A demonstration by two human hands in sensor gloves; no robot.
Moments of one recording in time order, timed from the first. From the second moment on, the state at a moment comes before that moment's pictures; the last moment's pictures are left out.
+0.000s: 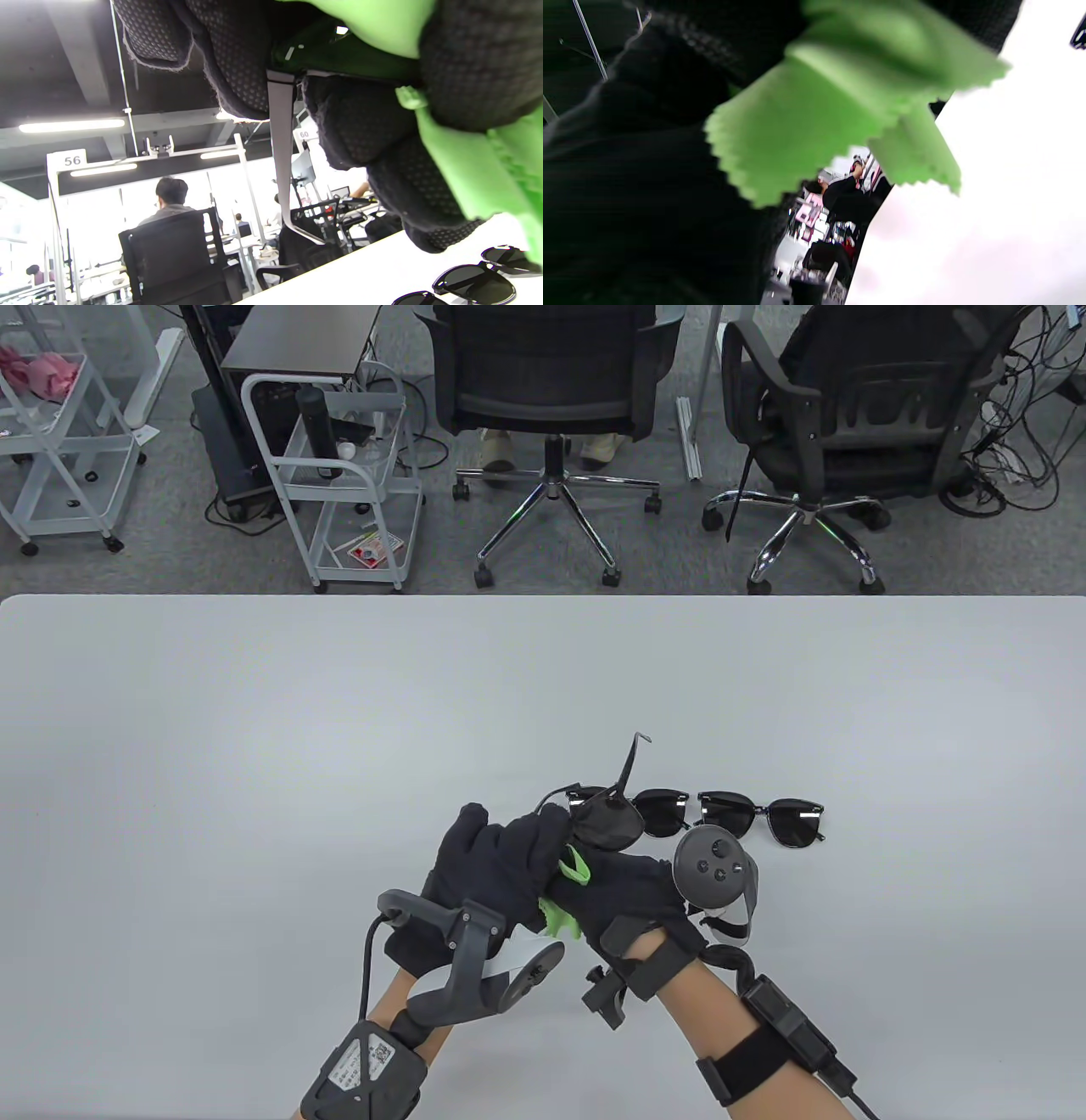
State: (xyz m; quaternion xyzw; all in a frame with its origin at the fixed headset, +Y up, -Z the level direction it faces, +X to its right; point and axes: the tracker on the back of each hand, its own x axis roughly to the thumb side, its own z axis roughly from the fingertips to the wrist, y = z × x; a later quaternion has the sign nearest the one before) left_hand -0.088 -0.630 -0.218 0.29 -0.23 -0.08 0.93; right_hand 0.081 -0.693 -0.270 0.19 0.00 0.77 0.60
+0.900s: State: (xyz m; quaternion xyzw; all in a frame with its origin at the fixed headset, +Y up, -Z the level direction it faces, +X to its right) left_hand -0.136 -0.643 -0.255 0.20 -0.13 -0.01 0.97; right_hand 0.116 -0.638 -0.264 0.26 -0.14 0.84 0.45
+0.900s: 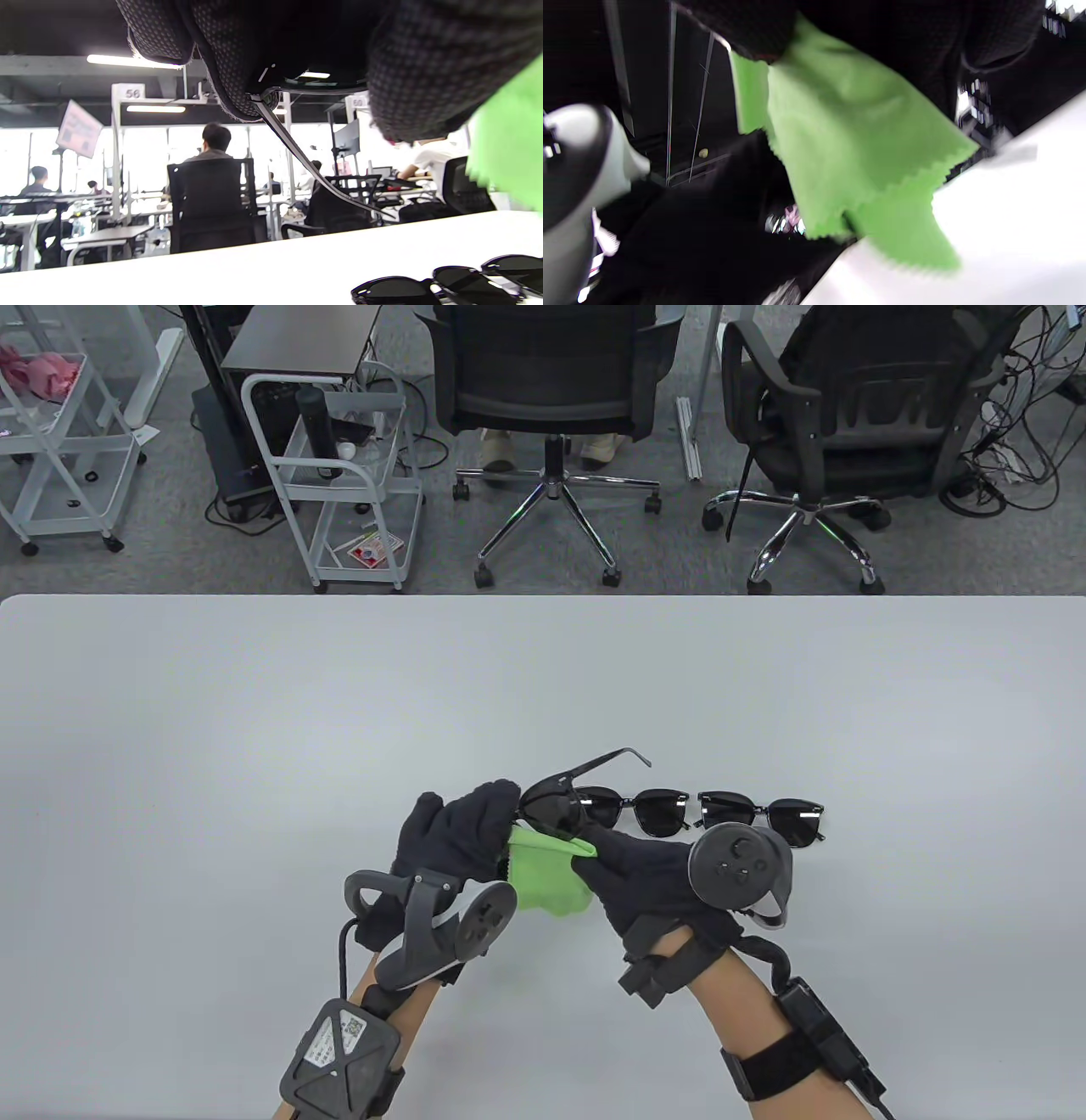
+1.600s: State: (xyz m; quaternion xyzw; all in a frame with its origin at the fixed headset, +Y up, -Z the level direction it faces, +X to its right) left_hand -0.135 -0.649 -0.258 0.16 -0.23 -0.06 0.96; right_hand 0.117 -0.617 -0.258 0.38 -0.12 0.82 0.40
